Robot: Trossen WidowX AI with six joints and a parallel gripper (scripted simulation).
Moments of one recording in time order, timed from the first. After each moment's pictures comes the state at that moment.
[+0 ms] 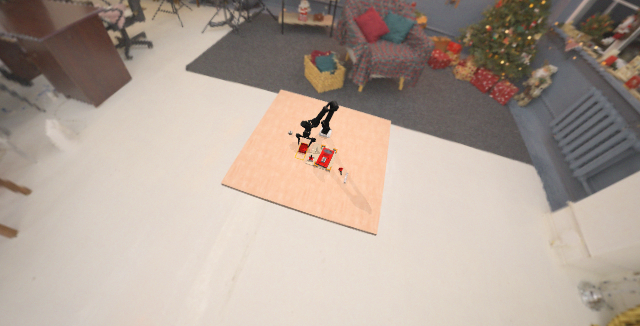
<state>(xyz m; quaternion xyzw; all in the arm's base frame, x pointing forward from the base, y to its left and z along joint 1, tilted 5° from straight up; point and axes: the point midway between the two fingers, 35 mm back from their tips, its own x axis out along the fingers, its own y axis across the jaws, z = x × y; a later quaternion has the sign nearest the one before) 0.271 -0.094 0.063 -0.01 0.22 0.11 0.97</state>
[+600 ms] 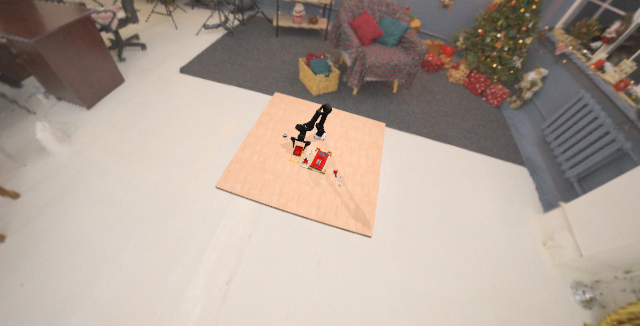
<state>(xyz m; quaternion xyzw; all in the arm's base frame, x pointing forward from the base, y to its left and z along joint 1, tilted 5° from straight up) 0.270 -0.092 0.053 -0.01 0.22 0.11 0.97</state>
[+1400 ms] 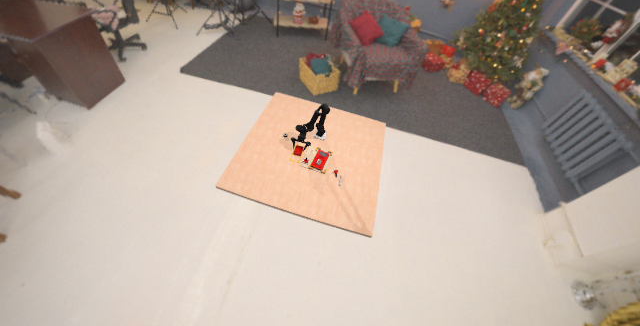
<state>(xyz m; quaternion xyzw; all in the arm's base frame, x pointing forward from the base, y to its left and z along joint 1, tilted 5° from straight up) 0.271 -0.091 0.041 -0.01 0.22 0.11 0.97</state>
